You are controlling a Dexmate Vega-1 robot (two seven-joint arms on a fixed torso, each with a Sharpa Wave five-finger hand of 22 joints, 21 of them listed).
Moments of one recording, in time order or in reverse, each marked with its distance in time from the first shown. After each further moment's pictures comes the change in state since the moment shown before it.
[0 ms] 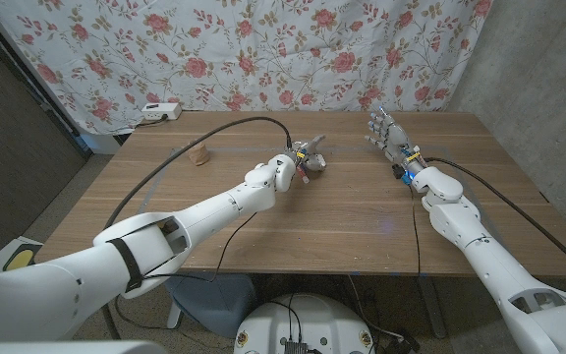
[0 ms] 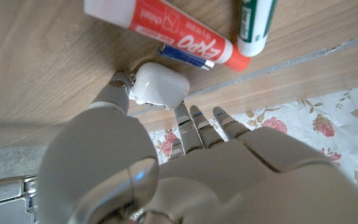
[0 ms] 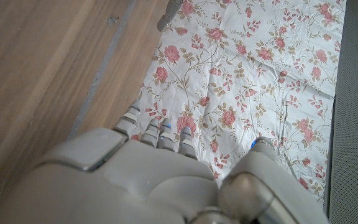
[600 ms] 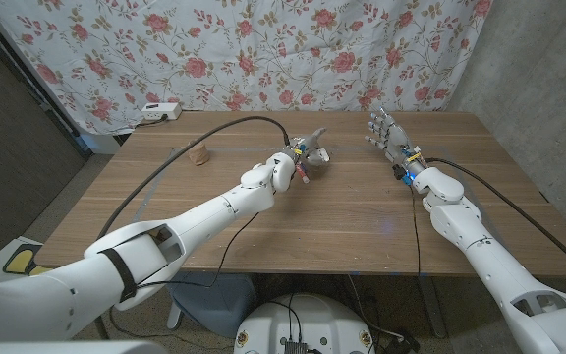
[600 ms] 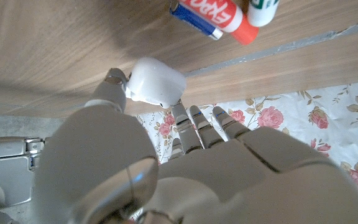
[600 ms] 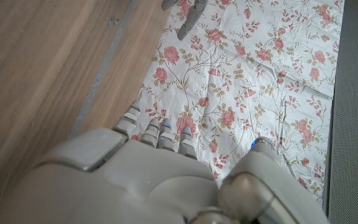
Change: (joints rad) left arm 0.059 0.024 -0.083 -0.110 -0.022 0.004 0.045; left_hand 0.012 -0.009 -0.006 0.003 0.000 0.000 0.000 -0.005 0.000 0.034 -0.037 -0.002 0.056 -0.002 0.002 0.000 0.000 0.000 0.000 0.000 0.000; right arm -0.009 -0.006 0.002 -0.013 0.005 -0.002 0.002; right_hand 0.000 0.000 0.000 0.000 0.000 0.000 0.000 0.000 0.000 0.000 0.000 0.000 0.000 0.000 0.000 0.000 0.000 0.000 0.000 0.000 0.000
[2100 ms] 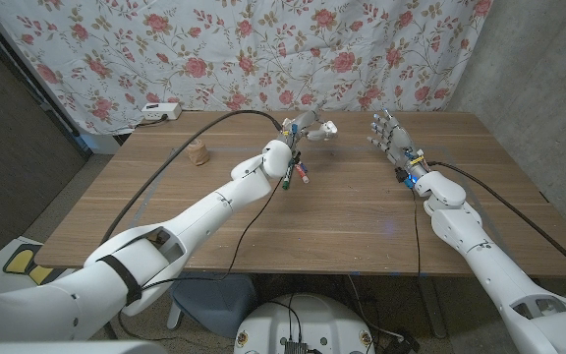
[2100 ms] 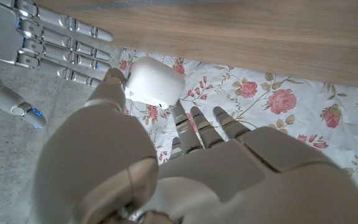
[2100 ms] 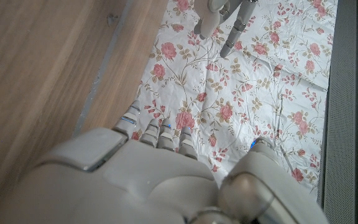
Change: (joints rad) left arm 0.042 -0.042 -0.176 0.000 -0.240 -0.214 0.096; left_hand -0.001 0.003 -0.019 0.005 -0.001 0.009 0.009 -0.008 0.000 -0.002 -0.020 -0.002 0.013 -0.012 0.012 -0.015 0.000 0.000 0.000 0.000 0.000; right arm -0.015 0.012 0.018 0.021 0.022 0.045 0.015; right_hand -0.004 0.004 0.000 0.000 0.000 0.000 0.000 0.000 0.000 0.000 0.000 0.000 0.000 0.000 0.000 0.000 0.000 0.000 0.000 0.000 0.000
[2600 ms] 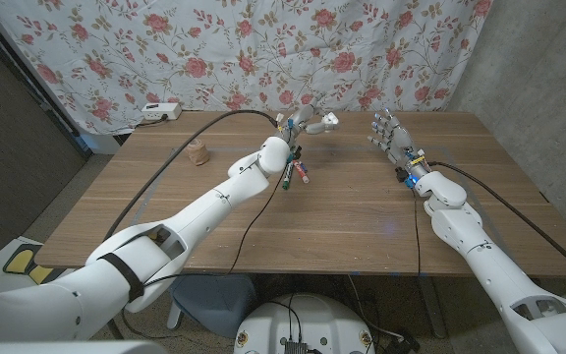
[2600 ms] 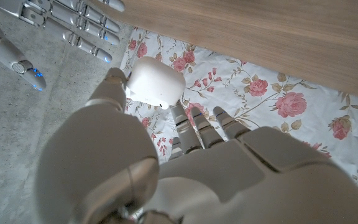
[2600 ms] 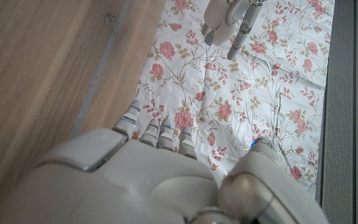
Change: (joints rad) left arm -0.006 -0.011 -0.030 0.034 -0.111 -0.089 0.006; left_hand 0.009 0.009 -0.004 -0.004 0.002 0.000 0.007 0.000 0.000 -0.004 -0.004 -0.002 0.000 -0.007 0.007 0.000 0.000 0.000 0.000 0.000 0.000; right arm -0.003 0.003 0.003 -0.002 0.007 0.004 0.004; right_hand 0.000 0.000 0.000 -0.009 0.000 0.000 0.000 0.000 0.000 0.000 0.000 0.000 0.000 0.000 0.000 0.000 0.000 0.000 0.000 0.000 0.000
